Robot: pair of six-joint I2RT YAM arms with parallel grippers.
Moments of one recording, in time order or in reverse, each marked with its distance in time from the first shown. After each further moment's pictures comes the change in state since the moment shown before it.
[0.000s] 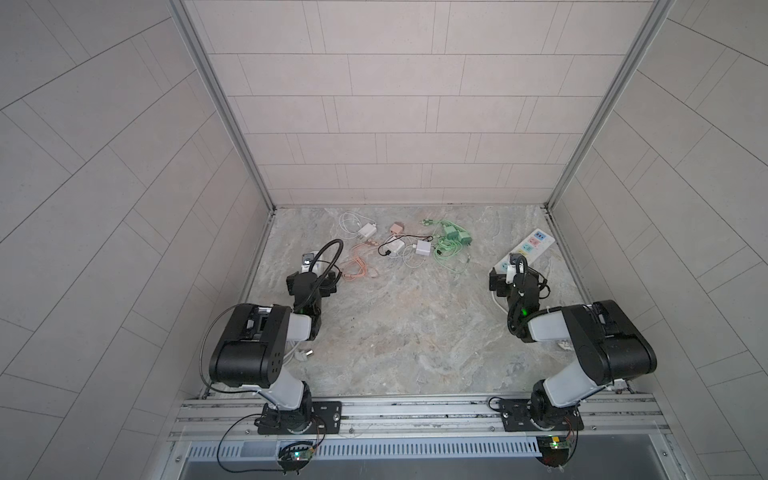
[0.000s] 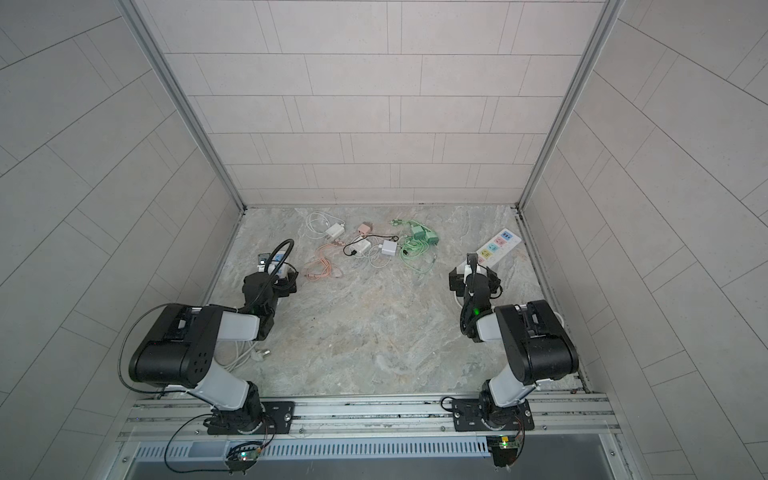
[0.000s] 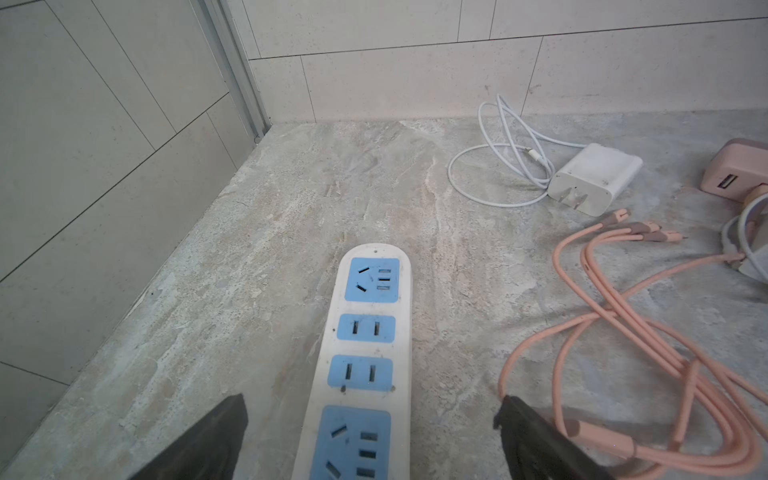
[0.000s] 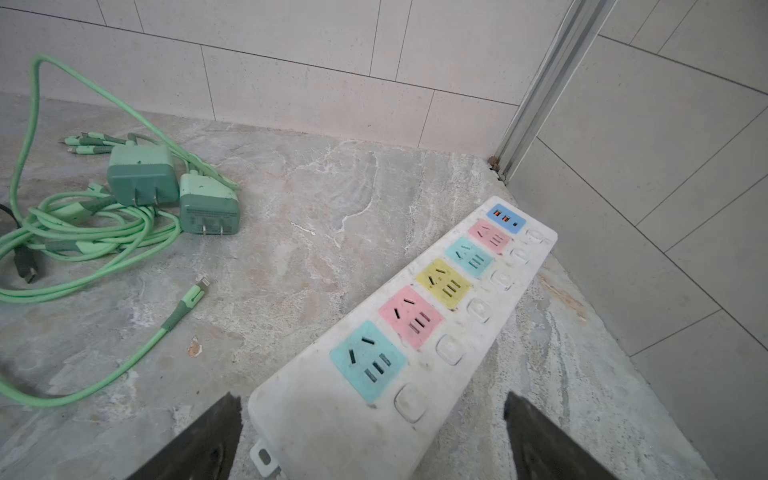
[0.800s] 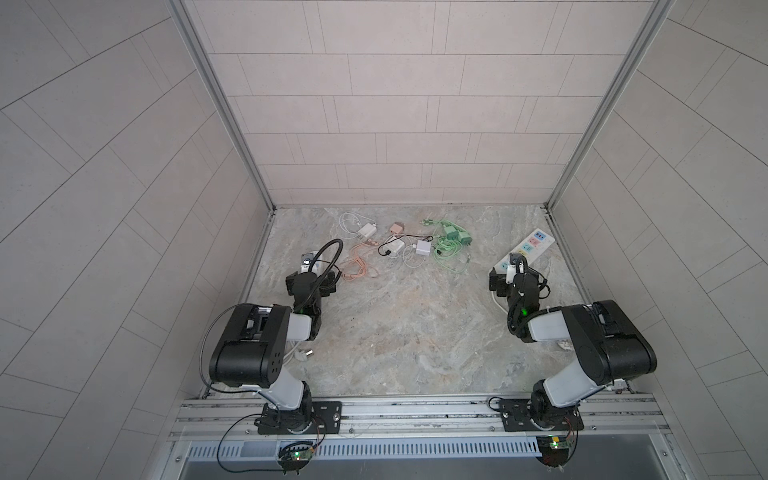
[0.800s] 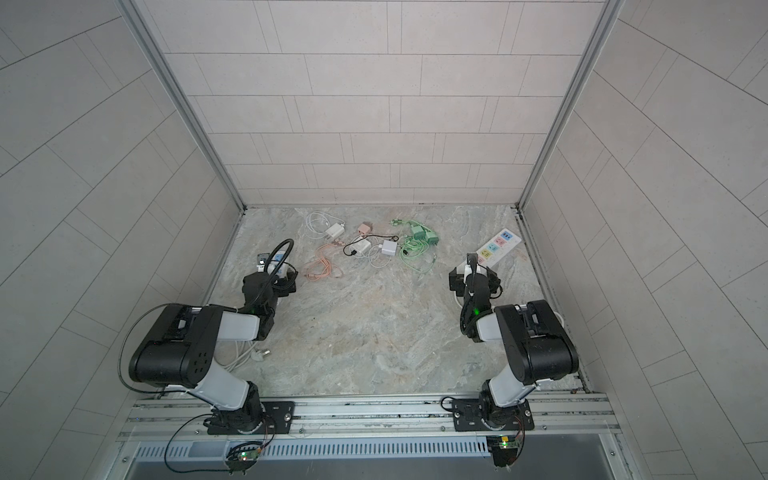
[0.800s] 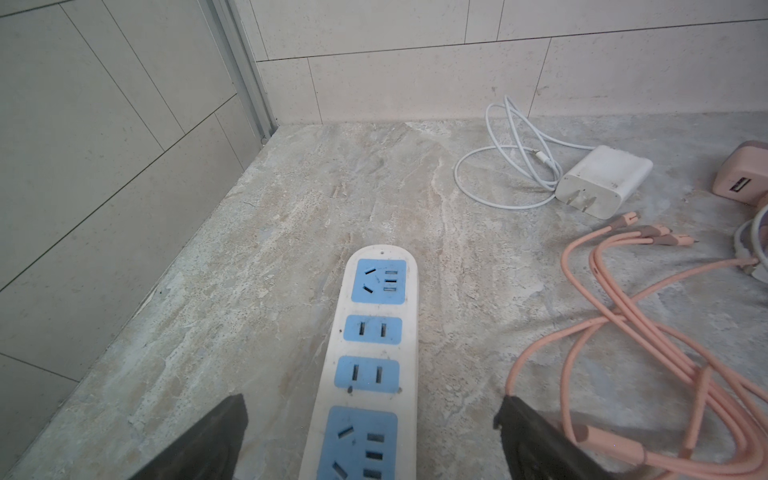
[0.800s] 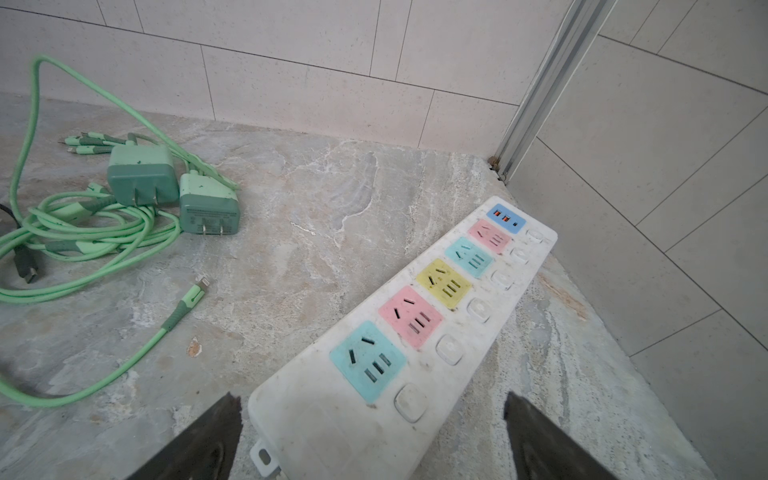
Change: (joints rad) left arm -0.002 0.000 0.000 0.003 -0.016 0.000; right arm 0.000 0.000 0.000 0.000 0.000 0.000
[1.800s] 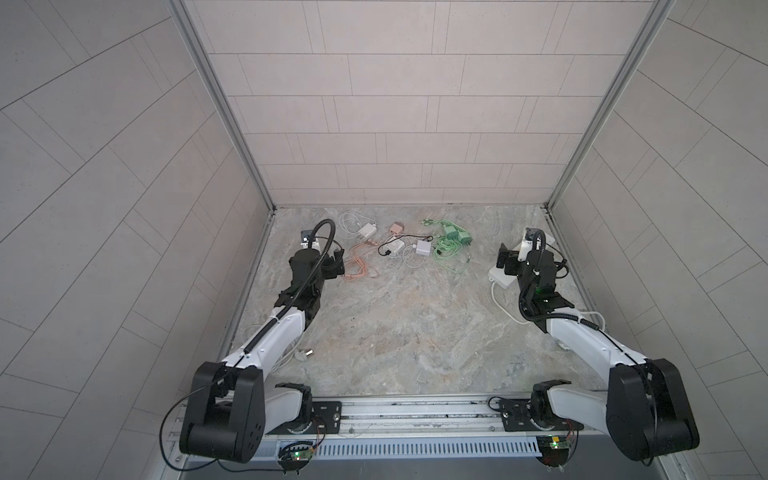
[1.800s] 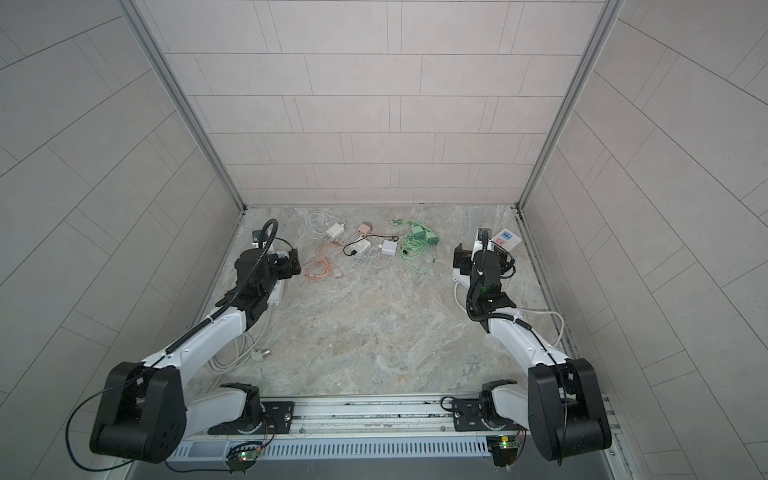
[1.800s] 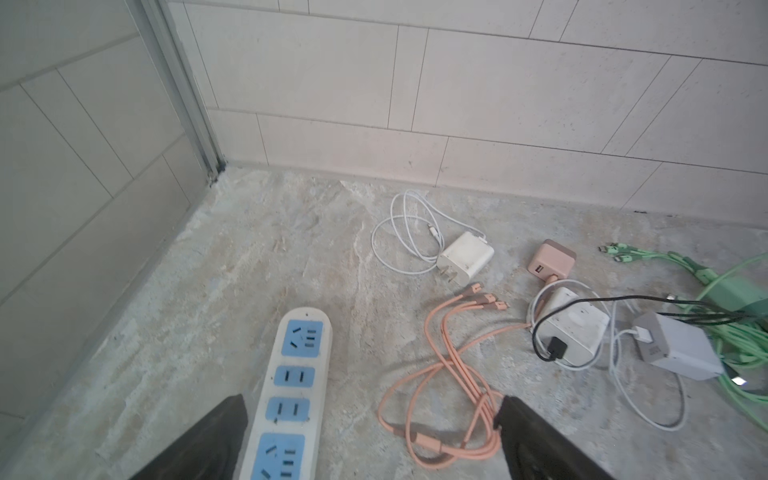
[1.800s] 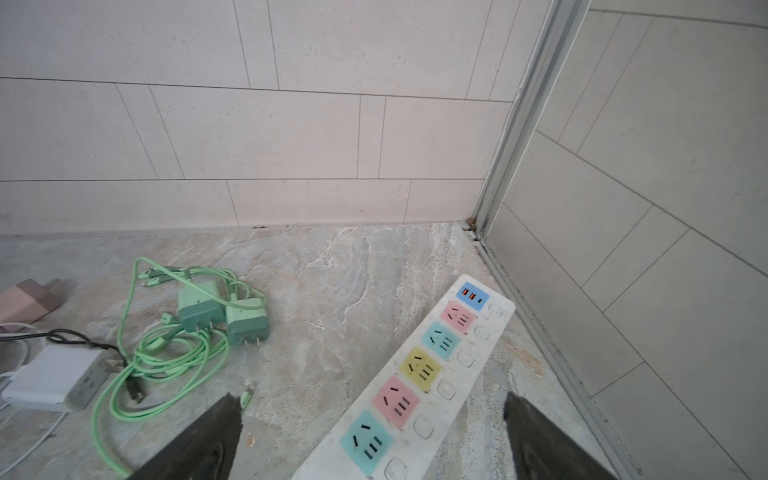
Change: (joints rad) left arm -0.097 -0.370 0.288 -0.714 0.079 -0.218; right arm 0.021 -0.379 0.282 -0.629 -0.013 0.124
